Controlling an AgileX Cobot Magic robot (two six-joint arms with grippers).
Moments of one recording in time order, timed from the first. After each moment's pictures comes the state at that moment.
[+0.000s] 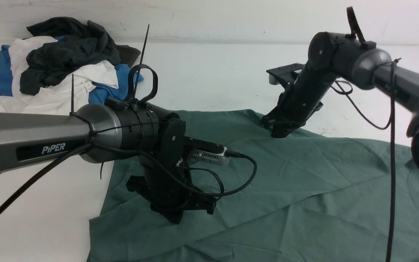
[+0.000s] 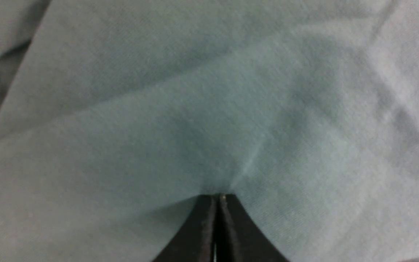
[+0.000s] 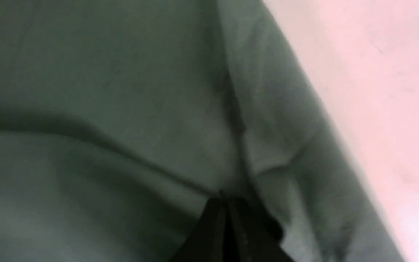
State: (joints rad) right arm 0.26 2.44 -2.14 0.22 1.20 -0.35; left arm -0.57 1.94 -1.22 -0.08 0.82 -0.21
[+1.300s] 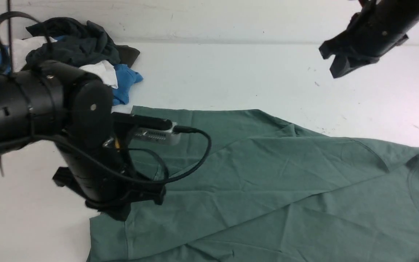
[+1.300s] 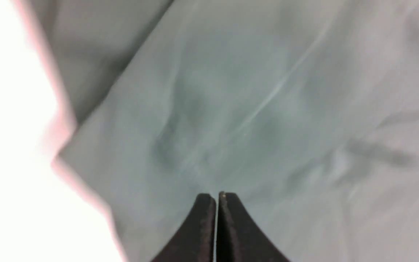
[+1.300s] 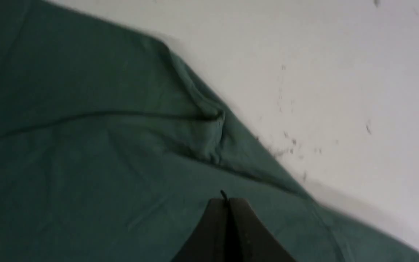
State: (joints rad) right arm 0.16 1.87 -1.82 0.17 1.24 -0.23; left arm -0.45 1.53 -1.03 -0.06 1.03 -0.25
